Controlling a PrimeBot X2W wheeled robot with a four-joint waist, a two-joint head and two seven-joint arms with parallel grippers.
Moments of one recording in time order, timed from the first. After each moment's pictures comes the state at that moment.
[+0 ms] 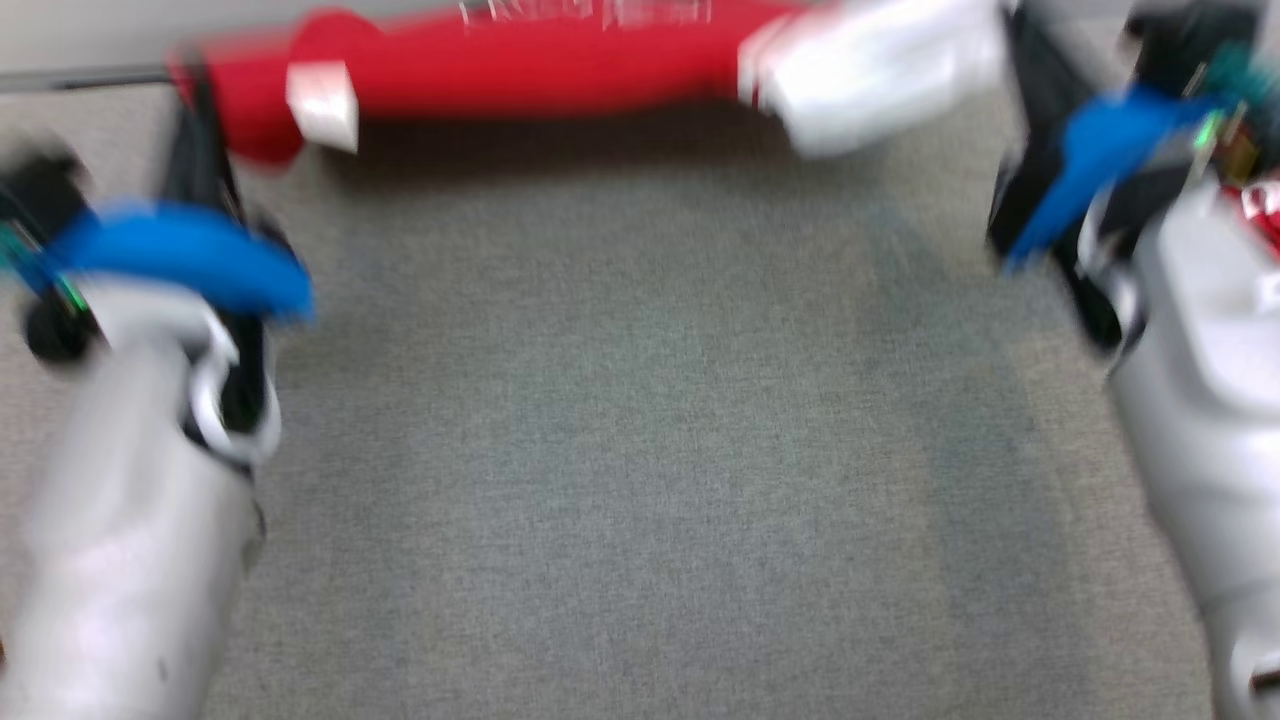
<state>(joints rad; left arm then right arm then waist) -0.81 0.30 -0.31 0.66 -0.82 -0.04 -0.22 -1.02 -0.25 0.27 0.79 0.28 0.13 -0.10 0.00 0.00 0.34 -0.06</state>
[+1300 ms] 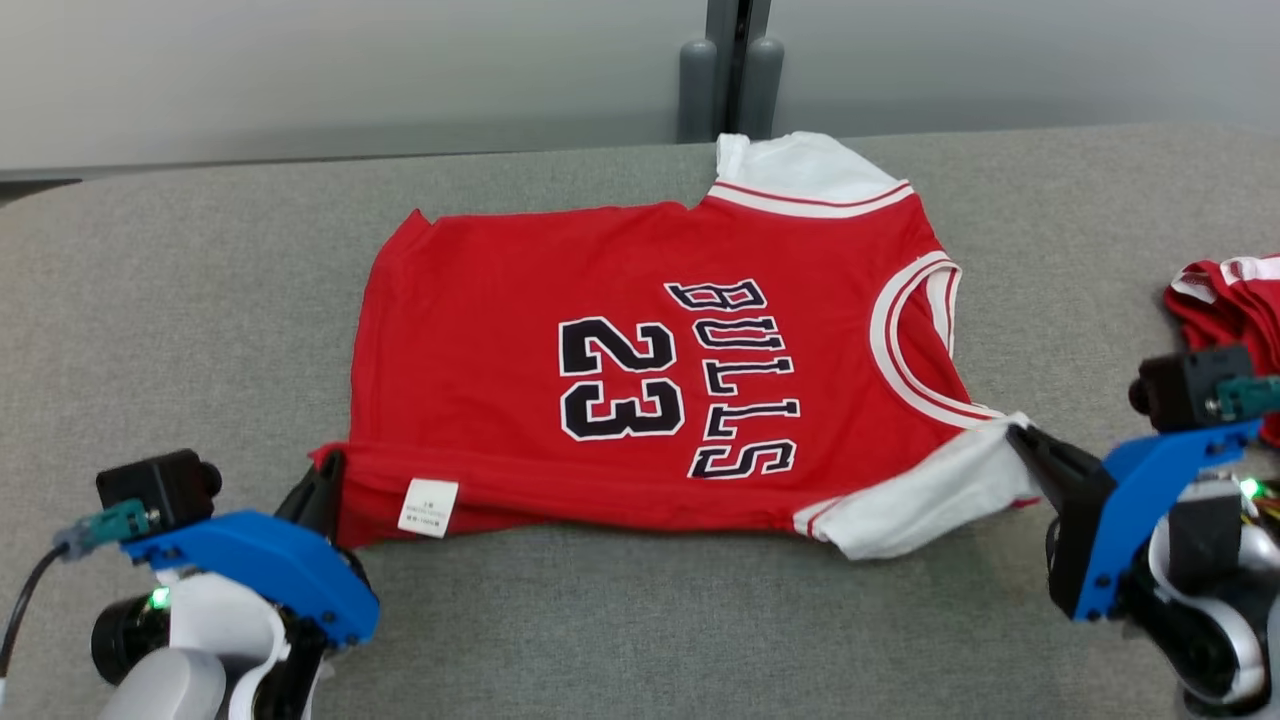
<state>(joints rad) -0.12 0.47 -0.37 -0.09 -0.88 0.31 0.26 -0.14 -0.12 -0.09 -0.26 0.29 0.13 0.89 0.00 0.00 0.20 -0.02</state>
